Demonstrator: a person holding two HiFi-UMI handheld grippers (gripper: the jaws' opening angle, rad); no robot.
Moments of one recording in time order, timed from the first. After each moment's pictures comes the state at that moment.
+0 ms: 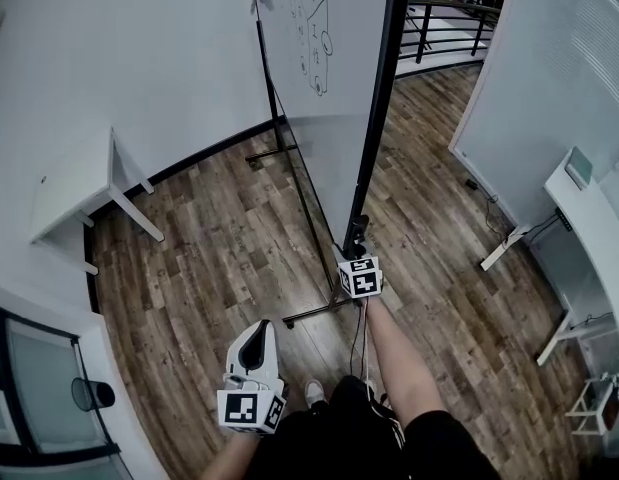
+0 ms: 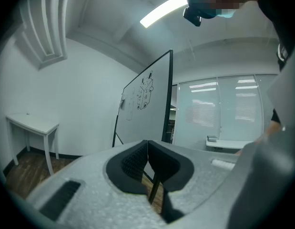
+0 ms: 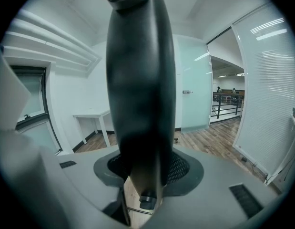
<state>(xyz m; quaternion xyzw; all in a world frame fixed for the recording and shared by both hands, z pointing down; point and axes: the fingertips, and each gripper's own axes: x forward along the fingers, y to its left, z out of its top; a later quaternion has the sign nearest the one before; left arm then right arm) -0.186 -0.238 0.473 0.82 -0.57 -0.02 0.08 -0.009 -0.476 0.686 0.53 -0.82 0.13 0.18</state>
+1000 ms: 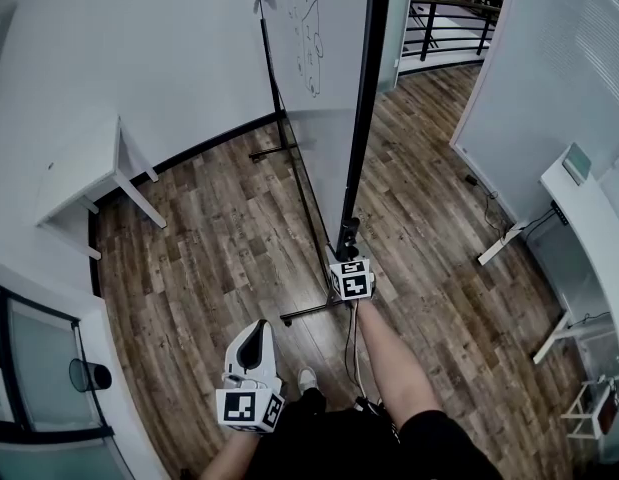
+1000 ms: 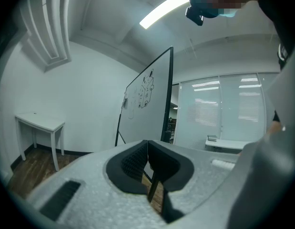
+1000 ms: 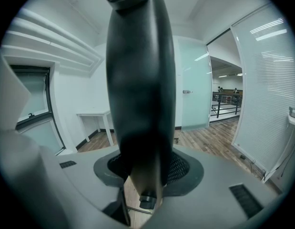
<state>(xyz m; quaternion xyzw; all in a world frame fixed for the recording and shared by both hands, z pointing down) -0.152 -0.166 0.474 0.80 -0.59 -0.02 0.09 0.004 -0.406 0.687 0.53 -0.82 0.13 0.18</state>
